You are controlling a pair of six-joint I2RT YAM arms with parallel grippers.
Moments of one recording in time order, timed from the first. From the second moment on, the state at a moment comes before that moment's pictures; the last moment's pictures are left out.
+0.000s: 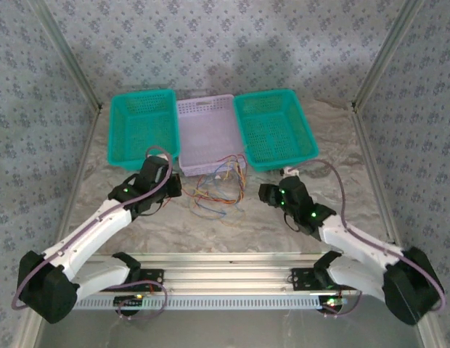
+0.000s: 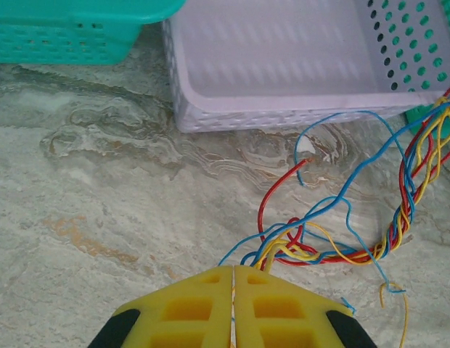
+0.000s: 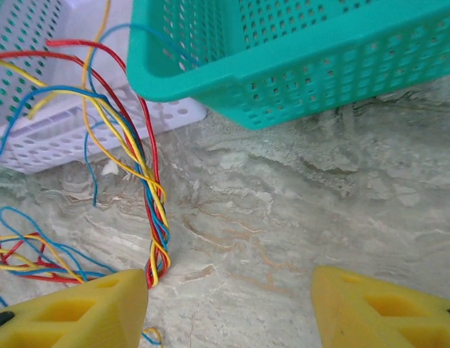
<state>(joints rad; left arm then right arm) -0.56 1.05 0.79 -0.53 -0.09 -0.59 0.63 1.06 0.49 -0.06 0.18 0.60</state>
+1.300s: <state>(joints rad) -0.73 0.96 0.74 -0.51 -0.20 -0.48 0.67 1.64 0.77 0.16 0.17 0.57</state>
